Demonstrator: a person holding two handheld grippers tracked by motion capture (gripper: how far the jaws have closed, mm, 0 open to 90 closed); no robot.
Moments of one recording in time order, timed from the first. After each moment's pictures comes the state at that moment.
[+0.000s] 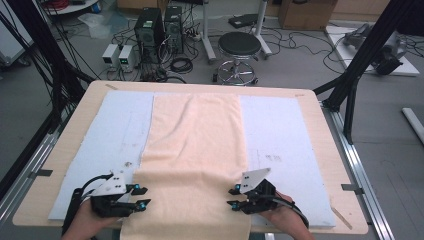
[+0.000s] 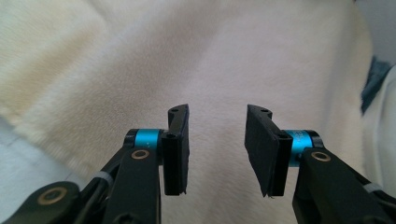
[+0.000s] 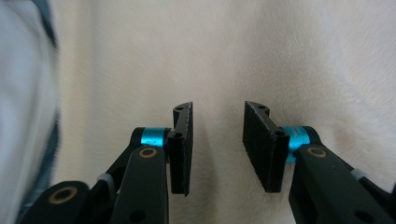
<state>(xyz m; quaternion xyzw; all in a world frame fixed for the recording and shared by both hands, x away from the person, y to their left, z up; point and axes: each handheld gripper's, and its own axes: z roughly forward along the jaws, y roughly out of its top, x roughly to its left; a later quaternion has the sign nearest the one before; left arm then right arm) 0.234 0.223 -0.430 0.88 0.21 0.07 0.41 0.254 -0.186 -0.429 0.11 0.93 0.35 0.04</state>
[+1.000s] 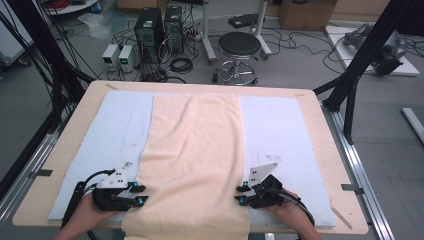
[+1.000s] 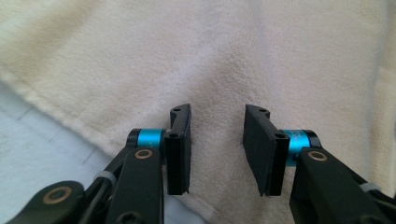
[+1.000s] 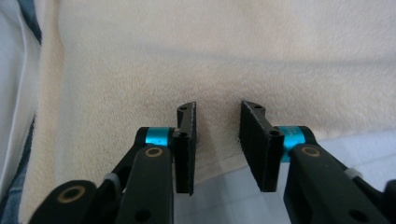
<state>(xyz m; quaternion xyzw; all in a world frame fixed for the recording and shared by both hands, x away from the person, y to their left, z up) 0.249 0.240 -0.440 0.88 0.23 0.06 0.41 0.267 -0.212 -0.435 0.14 0.92 0.36 0.03</state>
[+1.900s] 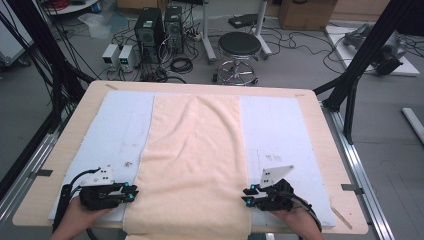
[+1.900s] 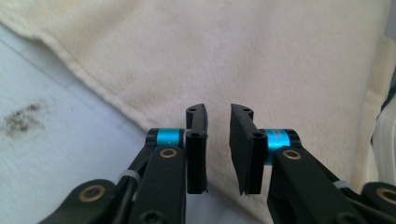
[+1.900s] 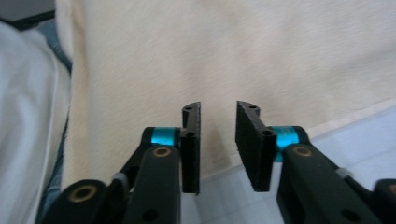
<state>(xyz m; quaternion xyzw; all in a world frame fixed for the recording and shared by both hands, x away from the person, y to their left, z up) 0.242 0.264 -0.431 0.85 0.27 0.07 0.45 0.252 -0.235 -0.423 0.19 0.90 0.40 0.03</state>
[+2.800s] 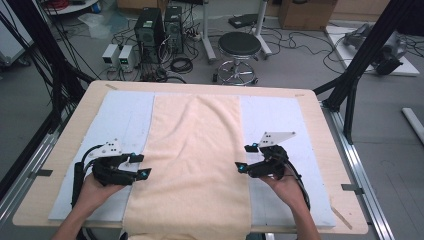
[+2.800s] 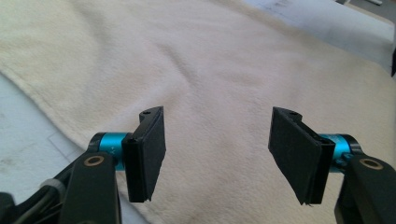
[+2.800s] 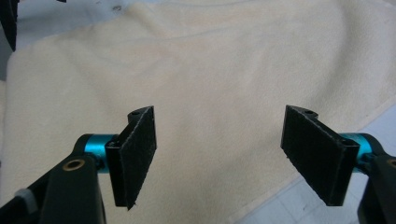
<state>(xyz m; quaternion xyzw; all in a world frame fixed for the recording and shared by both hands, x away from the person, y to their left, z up) 0.292 0.244 -0.403 0.81 0.31 0.09 0.49 0.323 -0.222 -0.391 0.26 0.85 0.46 0.09</state>
